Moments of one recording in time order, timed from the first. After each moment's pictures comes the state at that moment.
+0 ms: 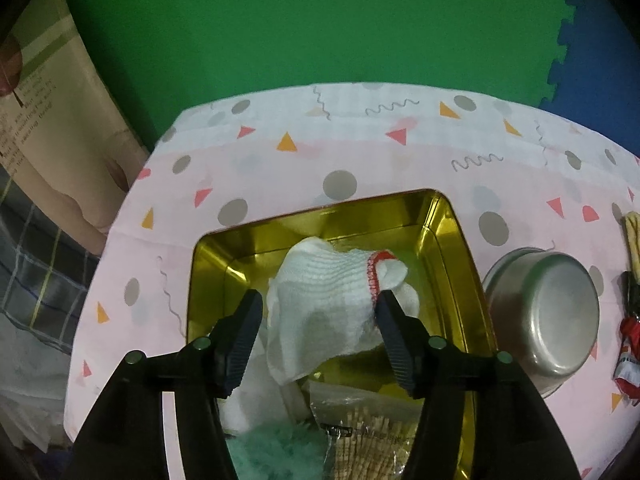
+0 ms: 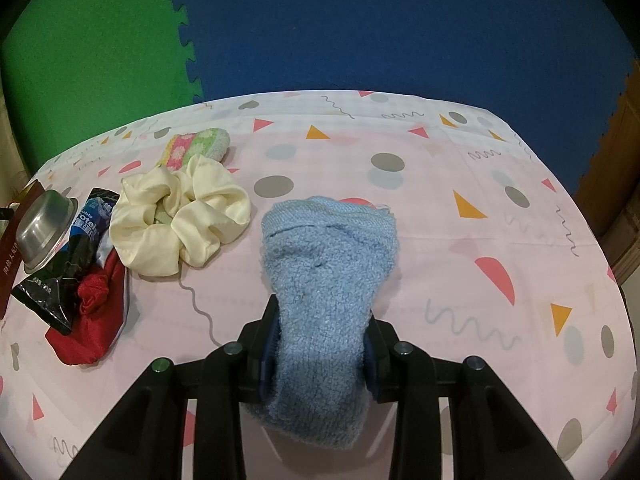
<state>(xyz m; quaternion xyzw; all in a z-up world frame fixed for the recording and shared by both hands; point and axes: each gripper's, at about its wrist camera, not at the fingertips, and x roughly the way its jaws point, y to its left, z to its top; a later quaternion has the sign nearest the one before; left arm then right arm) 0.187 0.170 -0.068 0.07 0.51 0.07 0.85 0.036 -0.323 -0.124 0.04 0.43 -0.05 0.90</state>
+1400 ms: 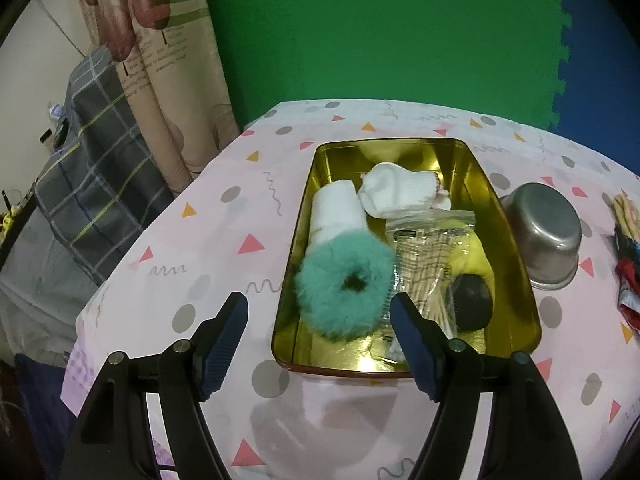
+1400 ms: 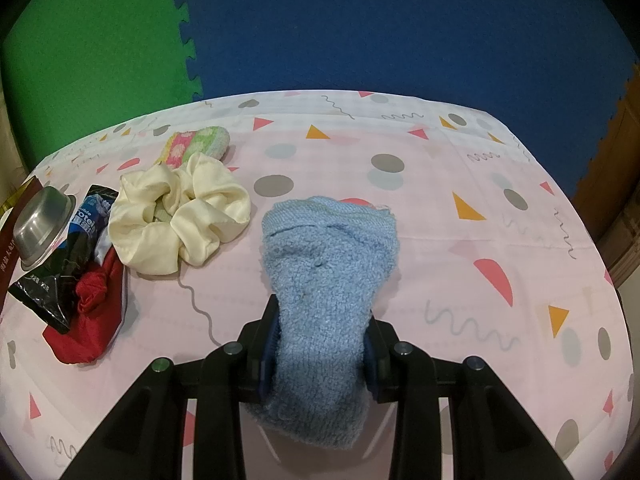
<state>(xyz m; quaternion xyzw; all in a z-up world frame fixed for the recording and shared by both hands) 0.023 0.192 -0.054 0.03 0.43 0.17 0.89 0.036 -0.323 -0.124 0.03 0.43 -0.05 0.90</state>
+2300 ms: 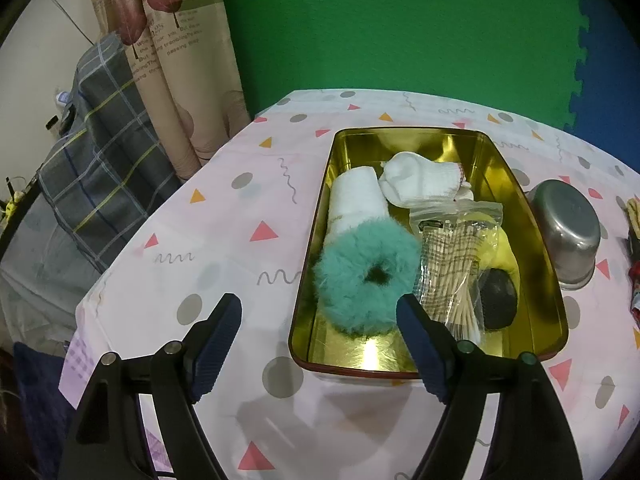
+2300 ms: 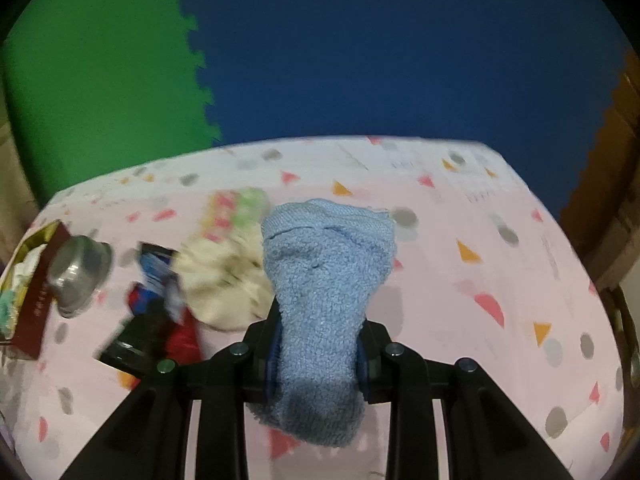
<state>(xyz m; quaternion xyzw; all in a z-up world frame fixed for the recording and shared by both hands) 0.022 0.206 -0.065 0.02 0.44 0.19 0.88 0.032 -0.281 -0.057 0.05 0.38 -0.05 0.92</state>
